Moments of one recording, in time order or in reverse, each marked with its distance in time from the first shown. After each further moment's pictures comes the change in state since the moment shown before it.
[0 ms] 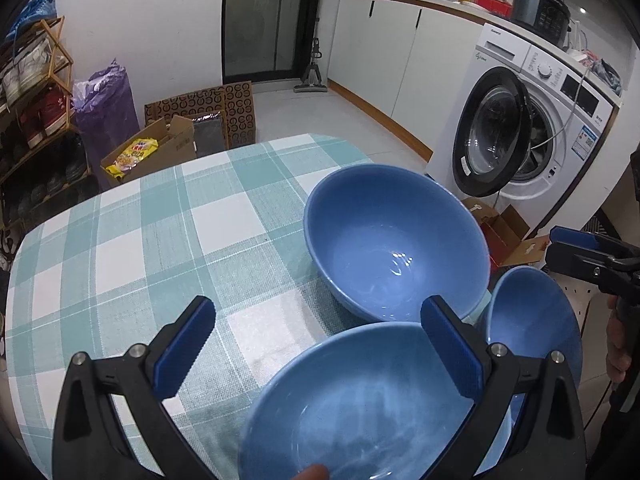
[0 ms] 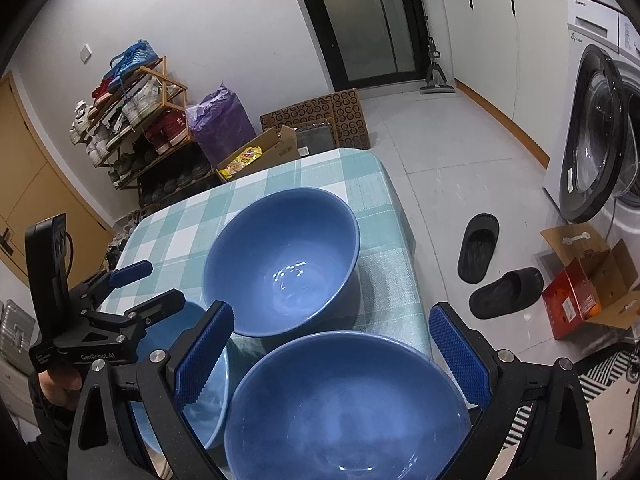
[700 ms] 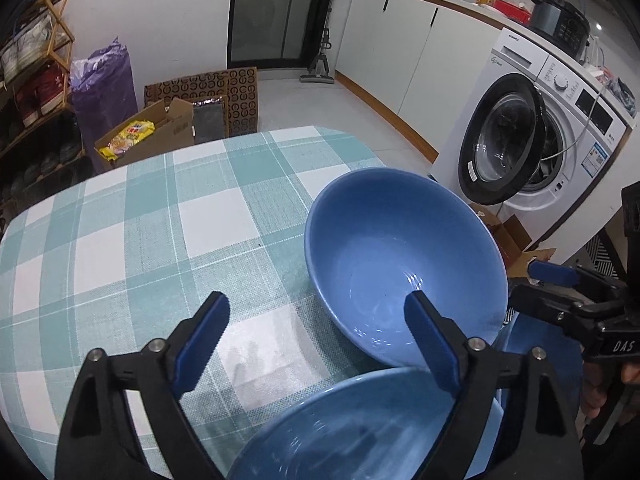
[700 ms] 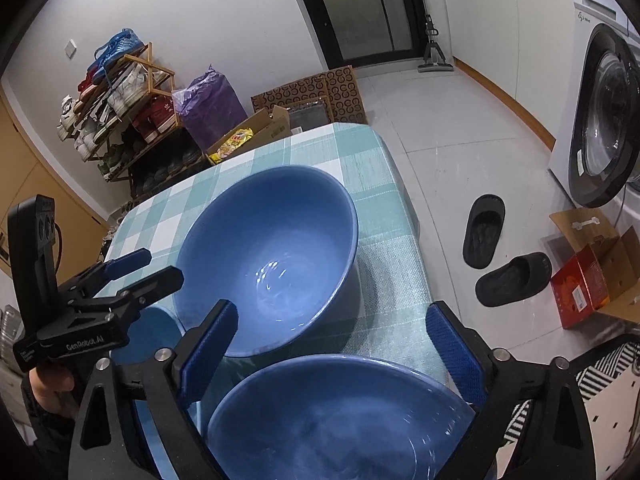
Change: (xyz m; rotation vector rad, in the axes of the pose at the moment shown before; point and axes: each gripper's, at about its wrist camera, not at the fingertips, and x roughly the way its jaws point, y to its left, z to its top) left arm 0.031 0.005 0.015 -0.060 0.035 -0.023; right arm 0.056 -0.005 0.004 0.023 0.078 -0.003
